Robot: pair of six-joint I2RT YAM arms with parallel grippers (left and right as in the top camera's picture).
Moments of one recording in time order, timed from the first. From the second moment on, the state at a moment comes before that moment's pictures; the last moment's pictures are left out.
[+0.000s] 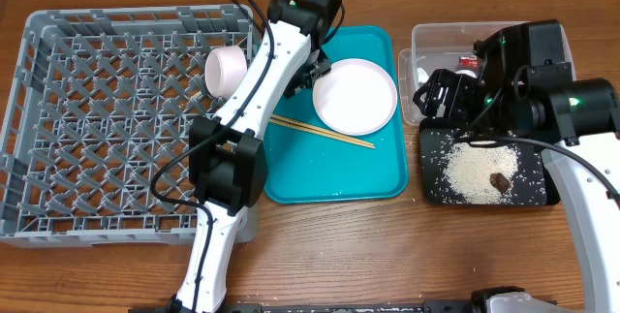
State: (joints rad) left arm -0.43 2.41 2.33 -1.40 -0.15 -1.06; right arm 0.13 1.40 1.50 -1.19 -0.32 0.44
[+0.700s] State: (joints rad) left arm -0.41 2.42 2.23 -1.24 -0.17 -1.39; right arm 0.13 1.40 1.50 -1.19 -0.32 0.44
